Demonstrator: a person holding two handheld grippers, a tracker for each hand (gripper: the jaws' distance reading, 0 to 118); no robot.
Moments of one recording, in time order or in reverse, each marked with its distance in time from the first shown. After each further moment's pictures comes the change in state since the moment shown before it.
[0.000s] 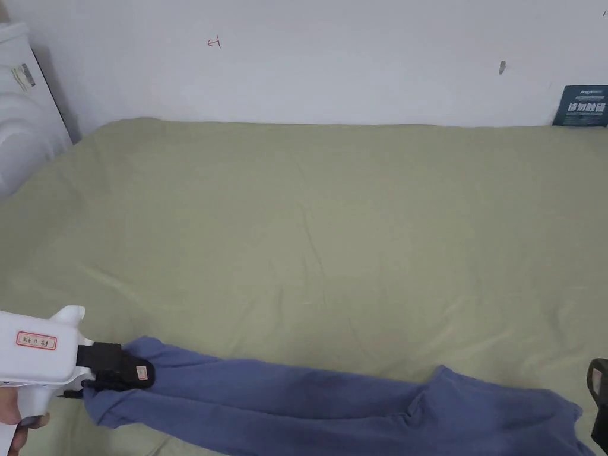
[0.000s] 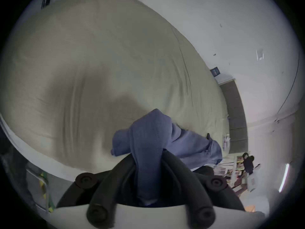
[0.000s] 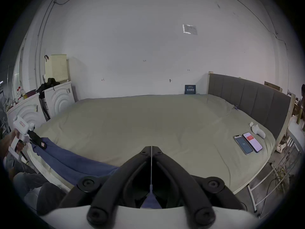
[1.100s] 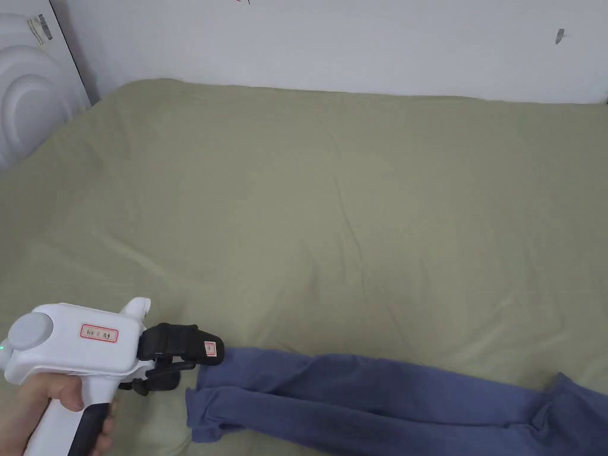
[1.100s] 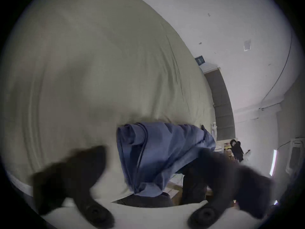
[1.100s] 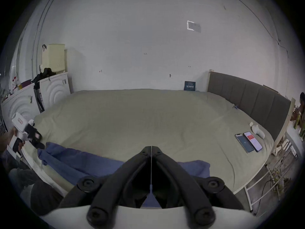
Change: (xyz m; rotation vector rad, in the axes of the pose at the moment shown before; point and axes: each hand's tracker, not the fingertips) left arm -0.055 0.031 -0.069 -0.100 -0.240 0.003; right arm -0.023 -0.023 -0.047 -0.072 -0.049 0.029
